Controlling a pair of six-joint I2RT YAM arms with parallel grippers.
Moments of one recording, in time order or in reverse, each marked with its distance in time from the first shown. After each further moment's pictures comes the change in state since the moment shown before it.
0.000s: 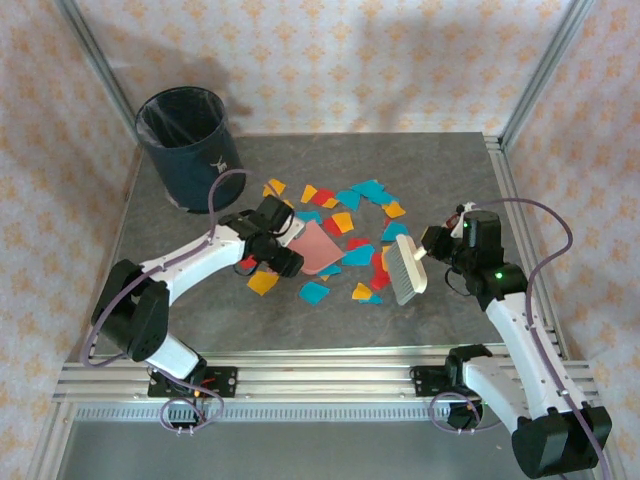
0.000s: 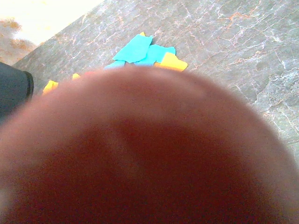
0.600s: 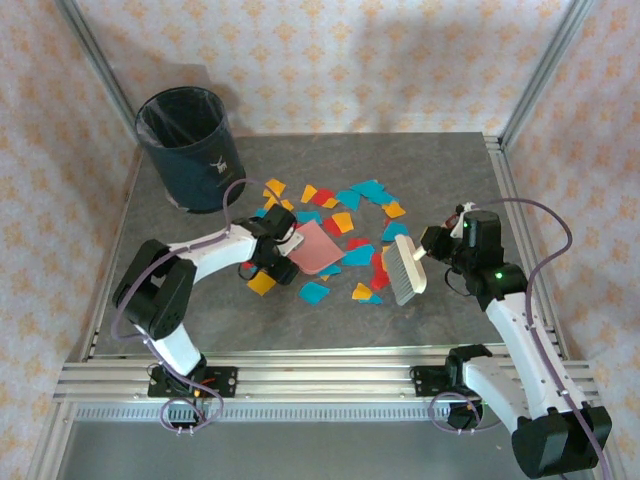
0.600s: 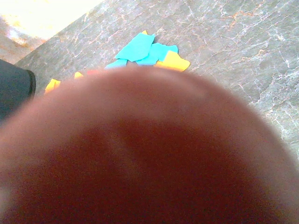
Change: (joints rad) left arm 0.019 0.162 -0.019 0.050 -0.030 0.063; right arm 0.000 0.000 0.000 0.000 -0.011 0.000
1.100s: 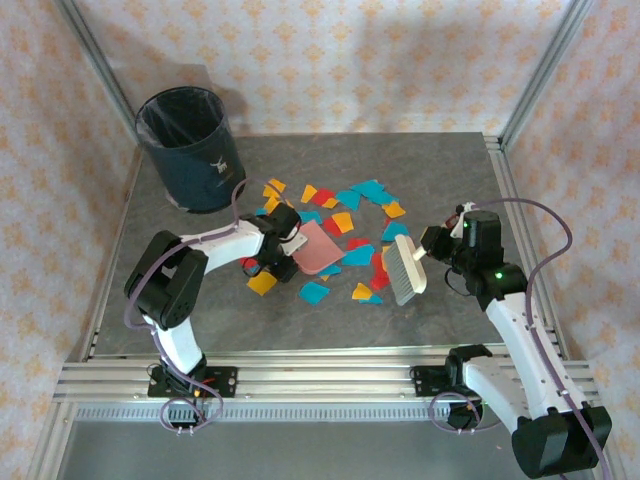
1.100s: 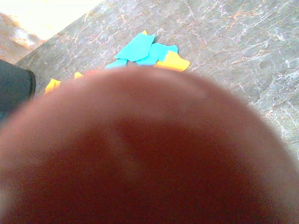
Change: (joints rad) left arm 0.000 0.077 0.054 -0.026 0.003 0.032; right arm 0.000 0.000 0.000 0.000 0.000 0.000
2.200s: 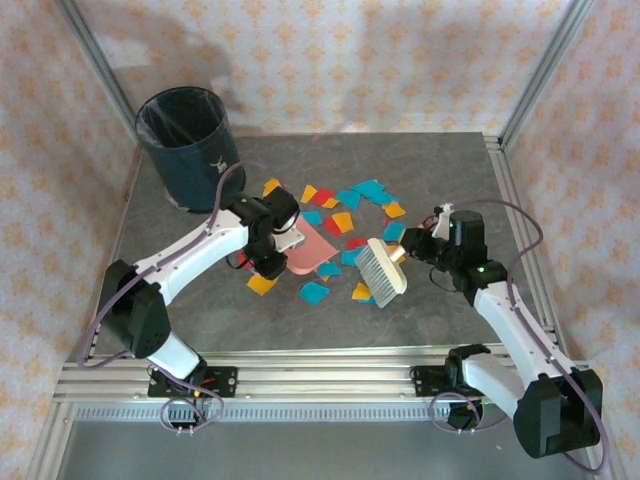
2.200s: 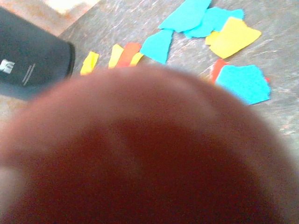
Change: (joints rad) left arm -0.085 -0.213 0.248 -0.563 -0.021 0.078; right arm 0.042 0.127 -0.117 0.273 -0.227 0.020
